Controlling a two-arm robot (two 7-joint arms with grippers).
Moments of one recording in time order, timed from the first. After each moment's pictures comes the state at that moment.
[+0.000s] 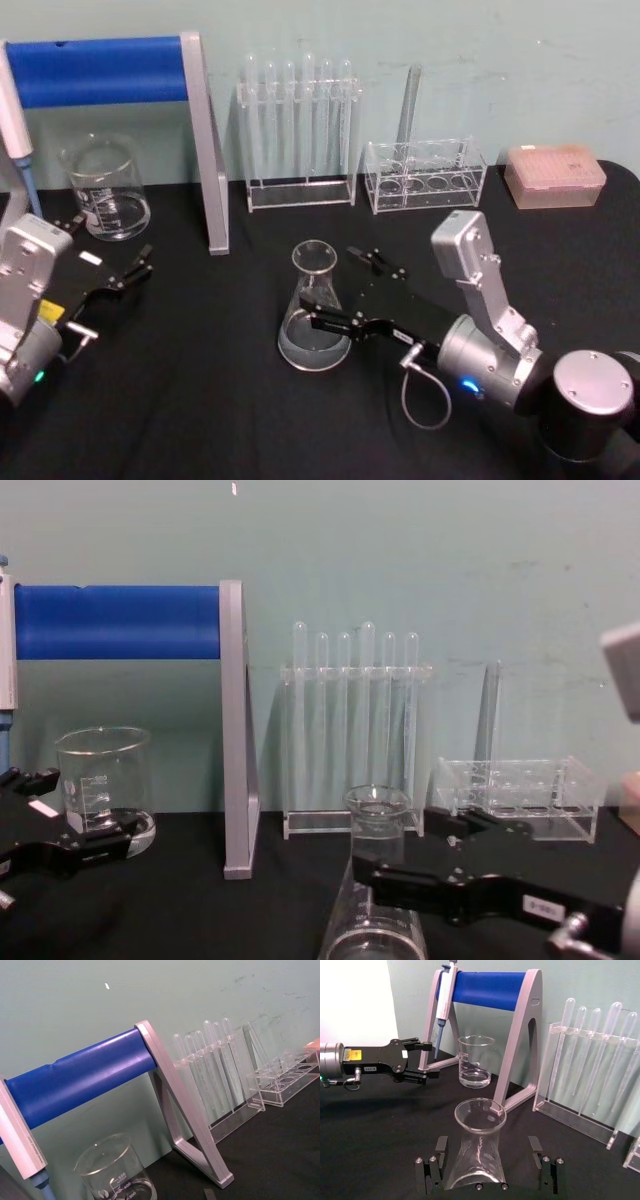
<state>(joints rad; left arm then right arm) -0.20 0.60 0.45 -1.41 -0.25 -0.12 0.03 0.21 0.39 -0.49 -1.47 0.34 -0.04 0.41</state>
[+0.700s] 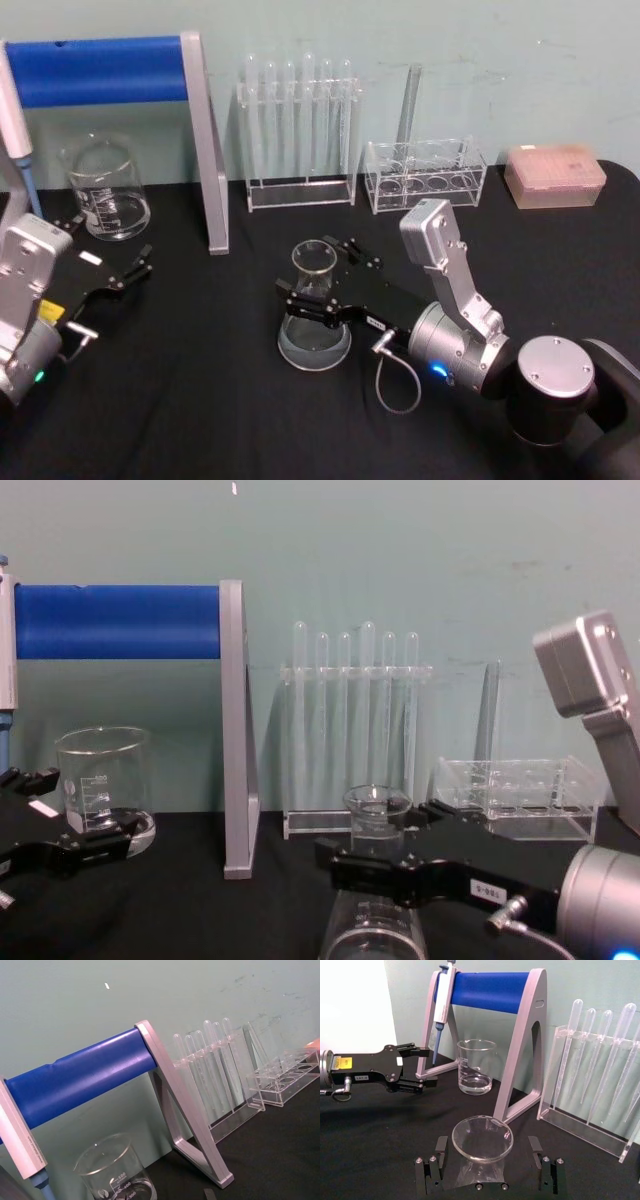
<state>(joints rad) -0.20 0.60 0.45 -1.41 -0.25 -0.12 0.03 0.26 0.30 -0.48 -1.38 0.29 -0.04 0.42</state>
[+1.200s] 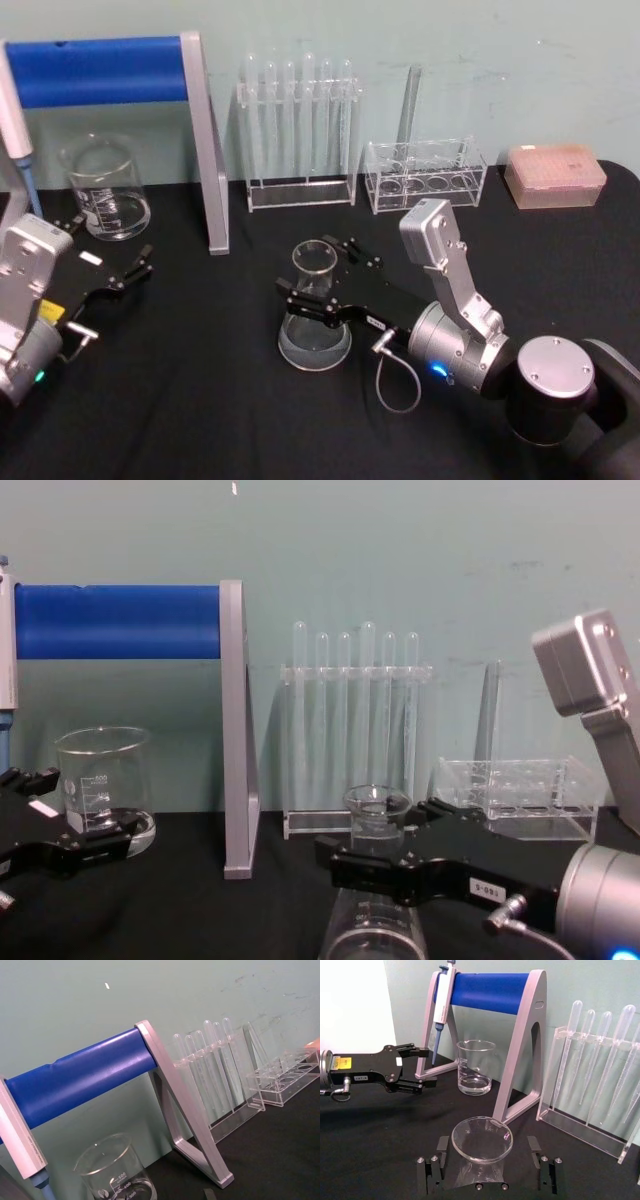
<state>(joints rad) -0.20 0.60 0.45 -1.41 -0.25 -0.12 0.03 0.26 0.29 -0.48 -1.38 0.28 -0.04 0.42</state>
